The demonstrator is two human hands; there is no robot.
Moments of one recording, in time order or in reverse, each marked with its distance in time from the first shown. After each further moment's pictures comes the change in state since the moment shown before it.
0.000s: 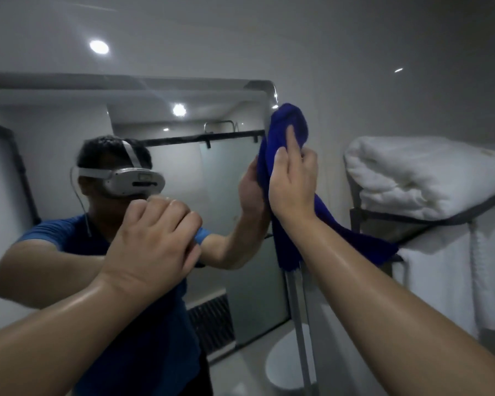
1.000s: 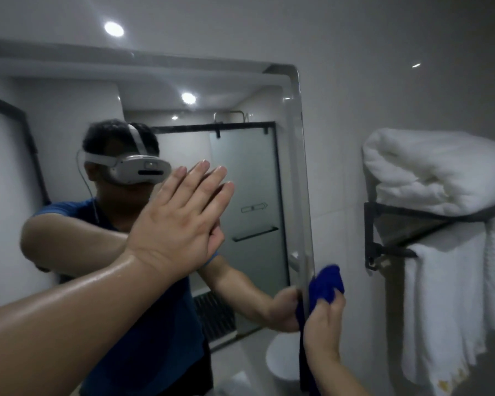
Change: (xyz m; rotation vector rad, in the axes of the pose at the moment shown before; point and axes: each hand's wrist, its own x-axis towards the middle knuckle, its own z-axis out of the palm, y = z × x) left_hand 0.007 0.008 0.004 0.040 -0.016 0.020; right_hand -0.211 0.145 -0.032 0.025 0.137 0.777
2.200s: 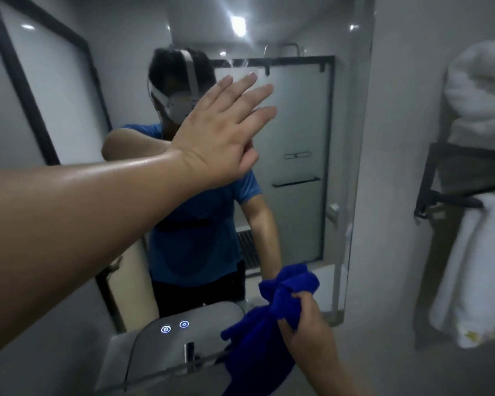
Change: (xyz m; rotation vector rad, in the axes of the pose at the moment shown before) left_hand -0.009 -0.004 -0.020 -0.072 -0.124 0.016; right_hand -0.099 0.114 -0.051 -0.687 -0.697 -0.385
